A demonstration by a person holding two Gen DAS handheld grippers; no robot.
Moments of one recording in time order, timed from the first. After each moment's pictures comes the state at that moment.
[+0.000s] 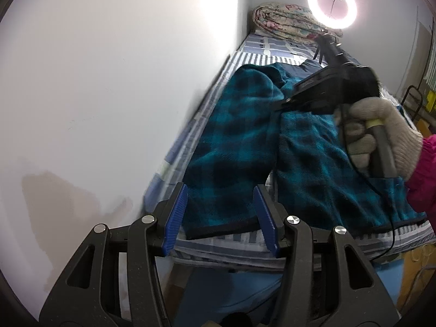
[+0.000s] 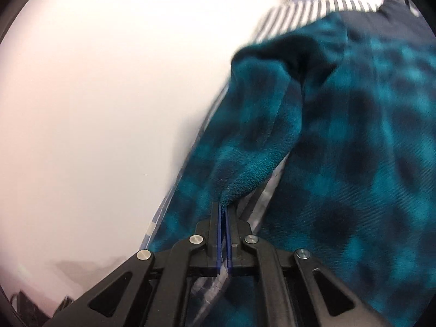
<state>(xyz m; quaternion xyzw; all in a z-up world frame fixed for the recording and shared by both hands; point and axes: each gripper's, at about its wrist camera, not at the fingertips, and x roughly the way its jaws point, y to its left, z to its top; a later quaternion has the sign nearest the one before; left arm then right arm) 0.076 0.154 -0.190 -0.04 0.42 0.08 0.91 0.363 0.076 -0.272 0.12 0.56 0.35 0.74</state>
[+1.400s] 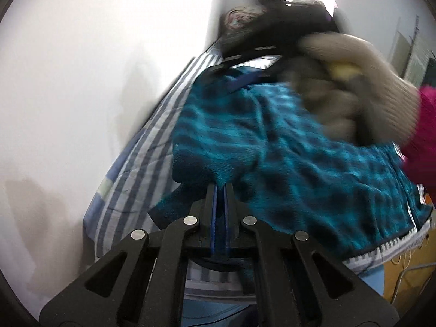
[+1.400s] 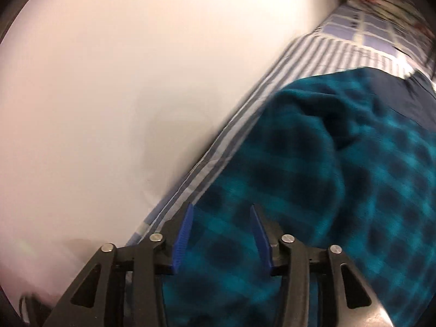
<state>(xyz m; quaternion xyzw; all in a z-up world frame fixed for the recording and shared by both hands) 0.112 0.134 -0.210 -0.06 0.39 -0.01 0.92 0.379 0.165 -0.232 -0.03 0.56 0.35 0.75</state>
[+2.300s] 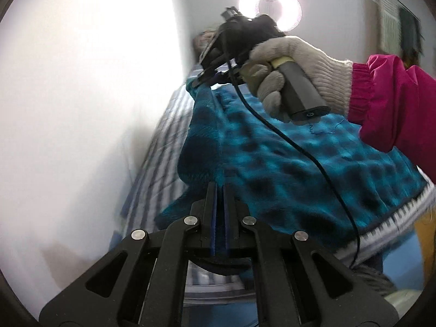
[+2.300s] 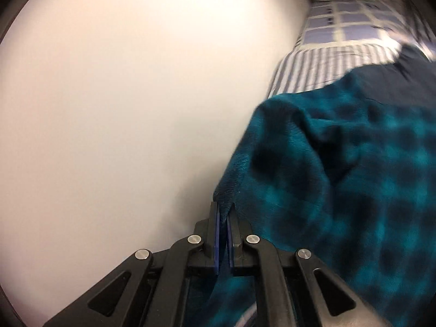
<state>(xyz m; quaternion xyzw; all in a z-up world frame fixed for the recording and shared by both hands) 0.086 0.081 -0.183 0.08 0.34 -0.04 0.94 0.419 0.087 -0.223 0.19 0.50 0.35 0.77</state>
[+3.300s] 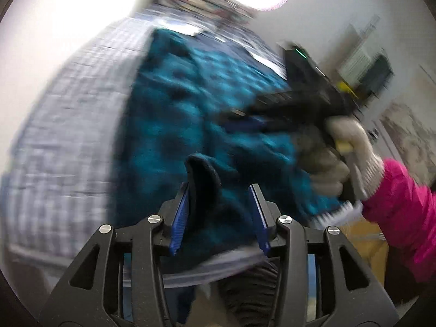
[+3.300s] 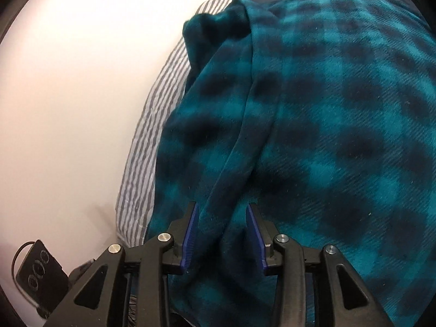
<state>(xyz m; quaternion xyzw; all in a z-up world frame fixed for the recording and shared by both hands) 0.122 0.071 -0.221 -0.14 0.46 -0.24 0.84 0.312 -0.004 -0.300 0.15 0.62 0.29 0.72</state>
